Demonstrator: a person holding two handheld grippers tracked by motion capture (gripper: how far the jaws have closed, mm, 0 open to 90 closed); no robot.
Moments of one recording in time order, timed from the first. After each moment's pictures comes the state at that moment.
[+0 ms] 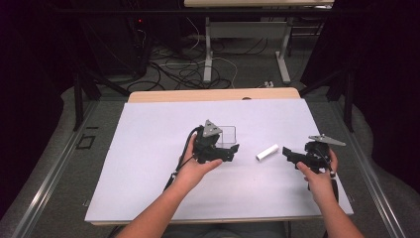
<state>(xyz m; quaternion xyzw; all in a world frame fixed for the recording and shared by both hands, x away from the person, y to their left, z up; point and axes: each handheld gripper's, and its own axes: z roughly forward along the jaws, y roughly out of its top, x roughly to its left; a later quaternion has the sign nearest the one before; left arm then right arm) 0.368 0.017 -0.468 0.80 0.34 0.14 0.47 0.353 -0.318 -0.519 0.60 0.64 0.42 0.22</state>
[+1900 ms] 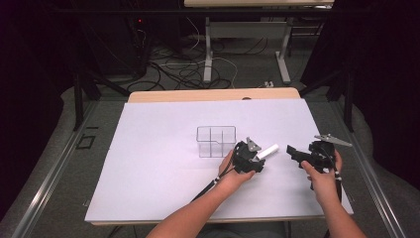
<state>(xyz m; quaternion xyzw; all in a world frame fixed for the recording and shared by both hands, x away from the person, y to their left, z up) 0.387 -0.089 -0.558 0.86 0.31 0.12 0.40 0.352 -0.329 -0.517 0.62 0.62 0.43 0.22</state>
